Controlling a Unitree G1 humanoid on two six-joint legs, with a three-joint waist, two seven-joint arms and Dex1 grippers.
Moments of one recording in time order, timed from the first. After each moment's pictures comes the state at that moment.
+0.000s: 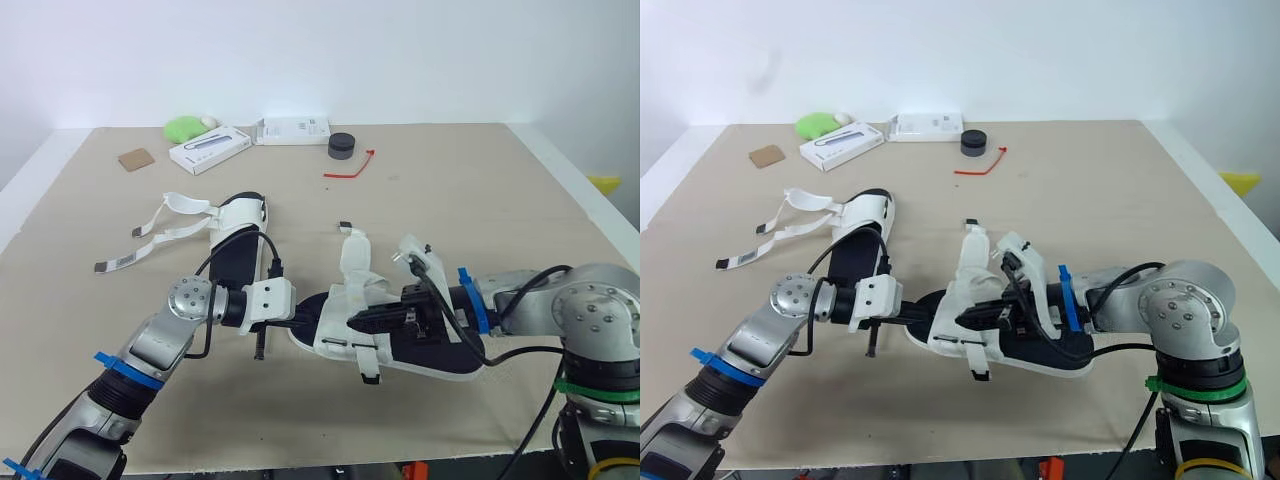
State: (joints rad) left arm -0.44 0.56 -0.35 -0.07 -0.12 0.10 -1.14; right arm -0.57 -0.71 -0.08 -0.43 1.25 1.54 0.47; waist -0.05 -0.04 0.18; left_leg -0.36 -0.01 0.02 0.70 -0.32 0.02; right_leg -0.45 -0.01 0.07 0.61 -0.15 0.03
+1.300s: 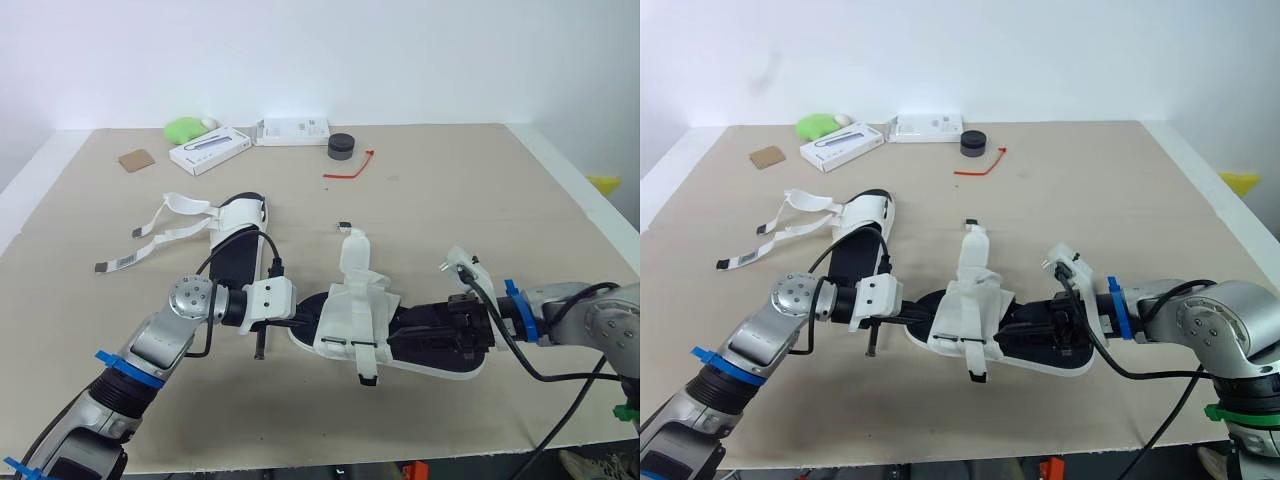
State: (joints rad) left arm -0.44 0.56 -0.35 -0.06 -0.12 0.11 -1.14; right arm -0.40 -0.98 -0.04 -0.34 1.02 1.30 0.84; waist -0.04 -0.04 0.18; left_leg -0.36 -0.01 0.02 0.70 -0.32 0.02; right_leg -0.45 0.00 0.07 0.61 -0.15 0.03
